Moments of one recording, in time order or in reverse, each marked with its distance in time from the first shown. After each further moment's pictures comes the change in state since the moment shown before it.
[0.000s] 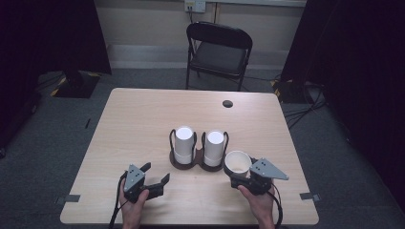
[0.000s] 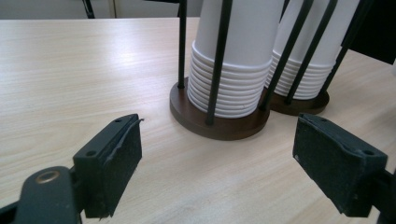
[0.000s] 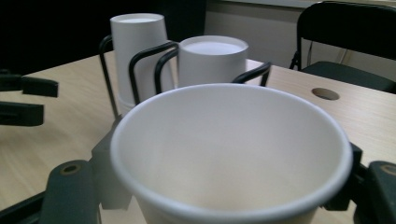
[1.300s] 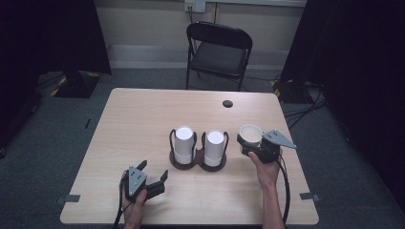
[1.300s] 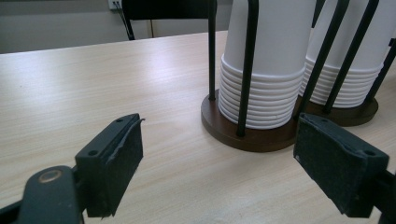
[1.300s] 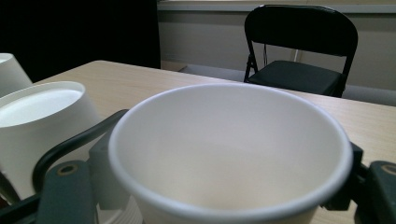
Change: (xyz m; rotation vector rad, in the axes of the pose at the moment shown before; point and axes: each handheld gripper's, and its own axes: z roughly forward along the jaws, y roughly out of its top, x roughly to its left) left arm -0.008 -0.002 0.003 -0.048 0.151 0.070; right arm -0.082 0.017 0.048 -0.019 -0.132 0.105
